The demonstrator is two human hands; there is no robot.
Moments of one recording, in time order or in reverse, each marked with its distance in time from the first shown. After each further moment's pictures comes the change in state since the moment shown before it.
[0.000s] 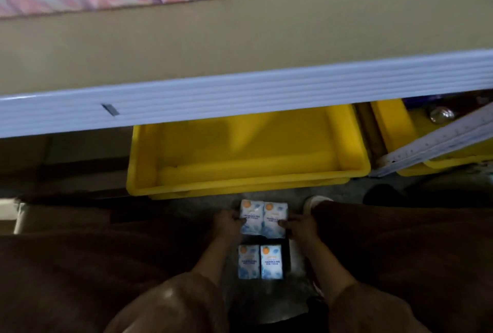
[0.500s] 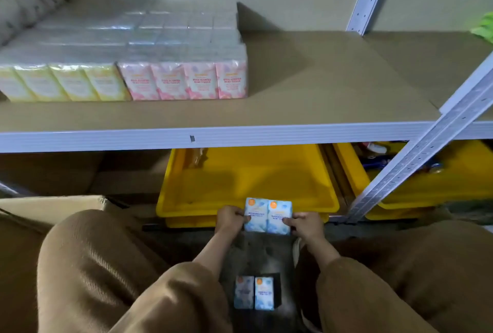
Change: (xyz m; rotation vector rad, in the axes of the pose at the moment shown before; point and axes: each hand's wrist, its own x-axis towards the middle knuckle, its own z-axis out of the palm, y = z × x) left_hand -0.110 0.053 -0.065 -0.059 0.173 0.324; right_hand -0.102 -0.079 -0.044 -0.097 0.129 -0.360
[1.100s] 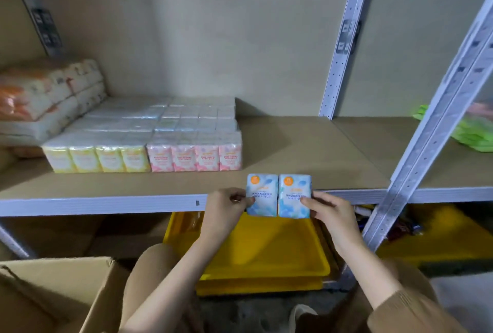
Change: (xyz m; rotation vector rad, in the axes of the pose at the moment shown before) left_hand -0.101 0.127 -0.115 -0.149 0.332 0.582; right_hand -0.124 -0.165 -0.099 0.342 0.070 -0.509
